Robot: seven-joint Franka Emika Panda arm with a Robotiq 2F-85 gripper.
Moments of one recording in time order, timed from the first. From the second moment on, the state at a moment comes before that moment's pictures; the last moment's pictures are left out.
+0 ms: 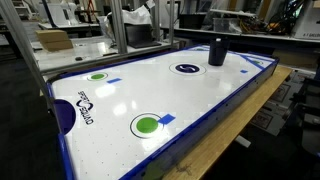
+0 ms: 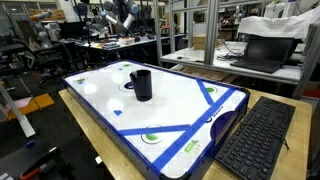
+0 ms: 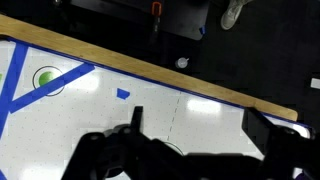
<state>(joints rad) 0.13 -0.20 0.05 -1.96 0.19 1.47 -0.09</state>
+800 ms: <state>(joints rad) 0.13 -0.18 0.07 -1.96 0.19 1.49 -0.27</state>
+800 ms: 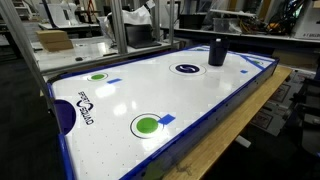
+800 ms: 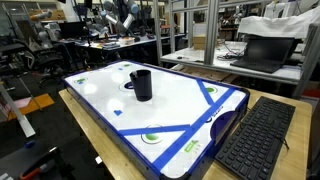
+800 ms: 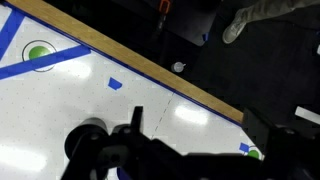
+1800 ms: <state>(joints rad) 0.06 -0.09 0.01 -1.96 0.16 1.59 -0.19</state>
